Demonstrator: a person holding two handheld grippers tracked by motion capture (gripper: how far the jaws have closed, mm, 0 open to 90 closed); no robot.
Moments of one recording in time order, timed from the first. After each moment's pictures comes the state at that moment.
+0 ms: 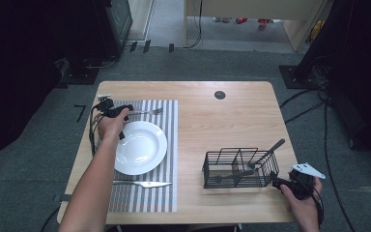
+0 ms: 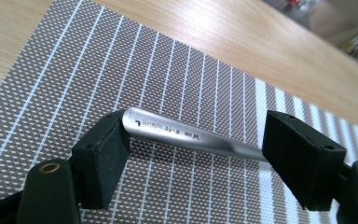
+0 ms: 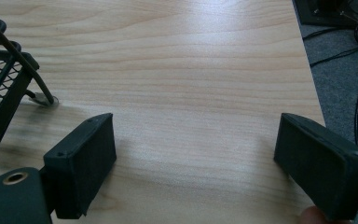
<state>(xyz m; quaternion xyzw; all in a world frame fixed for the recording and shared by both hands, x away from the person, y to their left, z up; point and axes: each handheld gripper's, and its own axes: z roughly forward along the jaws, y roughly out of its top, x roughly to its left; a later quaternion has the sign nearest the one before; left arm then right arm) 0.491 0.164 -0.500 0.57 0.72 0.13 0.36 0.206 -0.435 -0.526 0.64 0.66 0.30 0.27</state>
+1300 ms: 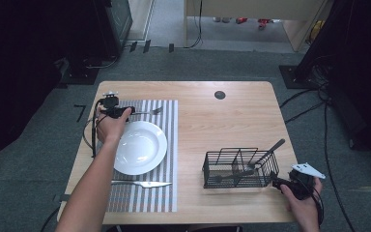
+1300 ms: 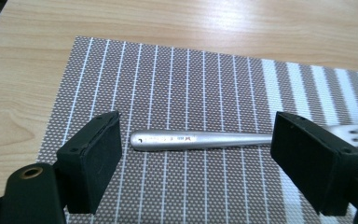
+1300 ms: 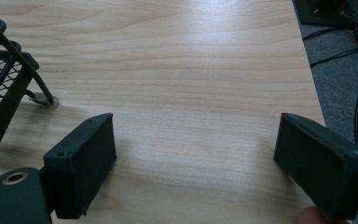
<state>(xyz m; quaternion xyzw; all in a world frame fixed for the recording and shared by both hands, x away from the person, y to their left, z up) 0.480 0.152 -0.478 0.64 0.67 0.21 0.31 0.206 -0.435 -0.526 0.64 0.66 0.30 0.27</state>
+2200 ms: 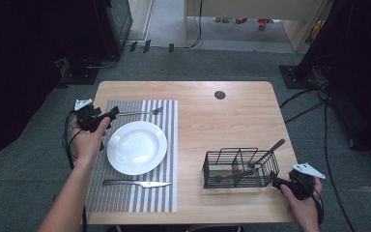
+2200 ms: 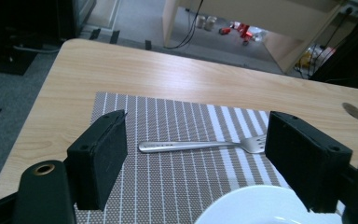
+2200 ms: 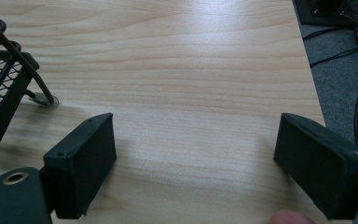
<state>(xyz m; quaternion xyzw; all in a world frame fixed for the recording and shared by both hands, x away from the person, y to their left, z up) 0.396 0.198 -0.430 0.60 0.60 0.23 0.47 0.206 -0.435 -0.526 0.64 0.66 0.30 0.27</state>
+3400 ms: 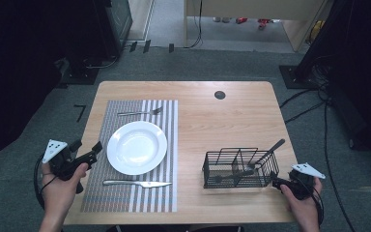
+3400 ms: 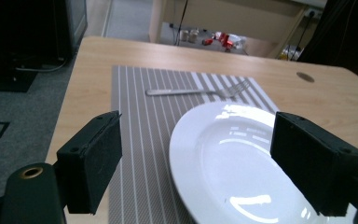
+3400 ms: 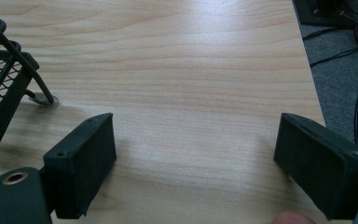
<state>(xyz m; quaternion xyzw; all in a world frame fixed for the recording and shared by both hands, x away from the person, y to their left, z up) 0.258 0.237 -0.437 0.62 0.56 0.26 0.49 0.206 -0.435 -0.526 0.64 0.66 0.30 0.27</state>
